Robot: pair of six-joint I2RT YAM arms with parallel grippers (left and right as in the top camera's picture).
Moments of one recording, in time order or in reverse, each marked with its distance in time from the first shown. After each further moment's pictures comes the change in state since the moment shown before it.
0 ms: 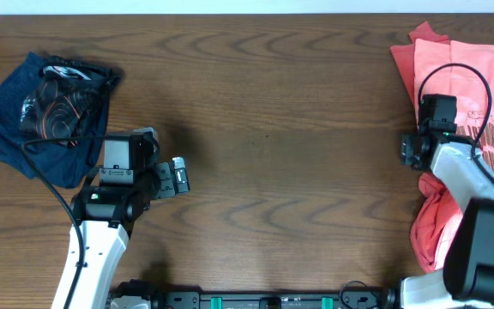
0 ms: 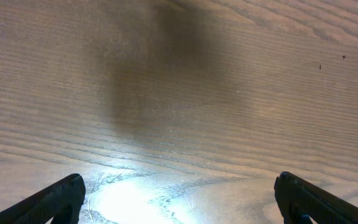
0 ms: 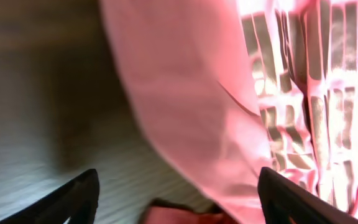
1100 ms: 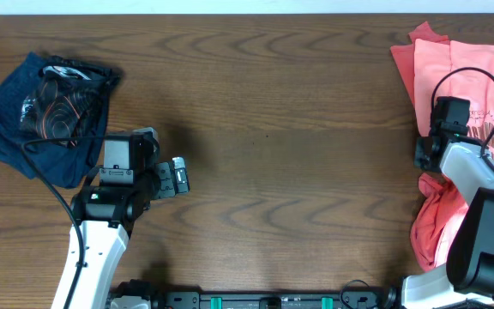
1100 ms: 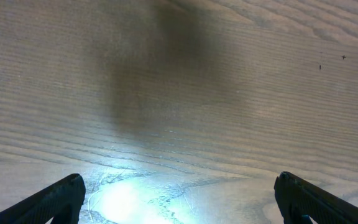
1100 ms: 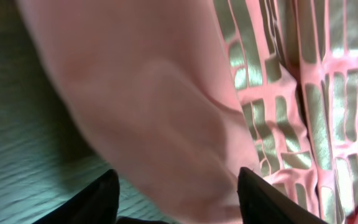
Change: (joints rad) left arm 0.000 0.000 0.000 0.000 0.000 0.000; right arm -0.079 0.035 0.000 0.031 -0.033 0.000
